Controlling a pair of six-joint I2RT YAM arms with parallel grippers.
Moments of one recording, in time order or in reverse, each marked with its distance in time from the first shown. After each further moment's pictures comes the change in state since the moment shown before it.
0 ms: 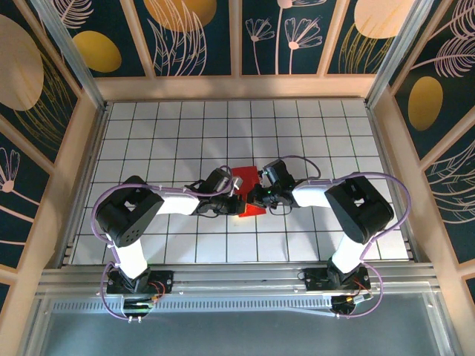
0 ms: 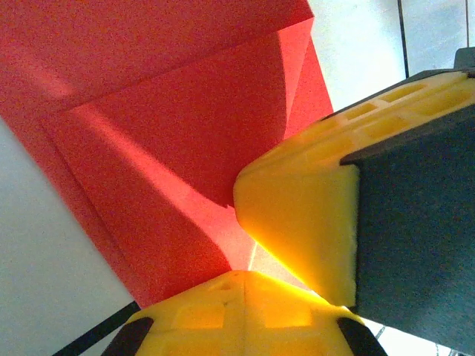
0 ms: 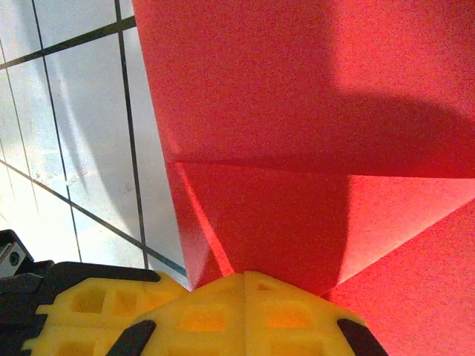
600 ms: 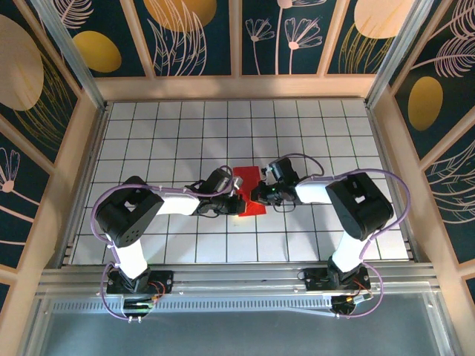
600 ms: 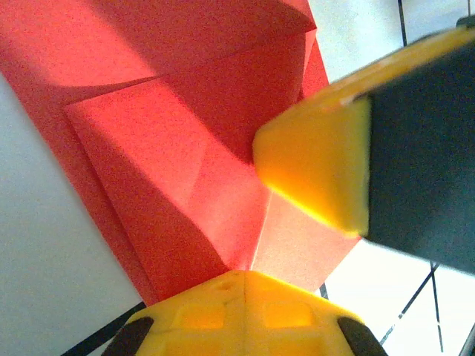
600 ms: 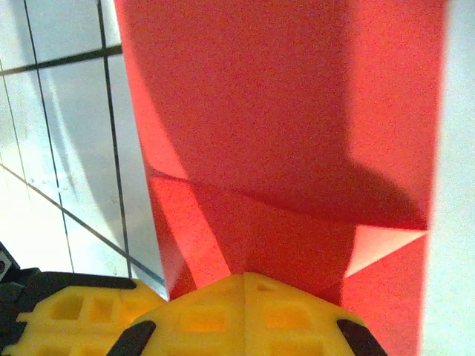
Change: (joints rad) left arm -0.006 -0.002 0.001 0.000 -0.024 0.000; right arm -0.085 0.024 0.017 -0.024 -0.048 -0.087
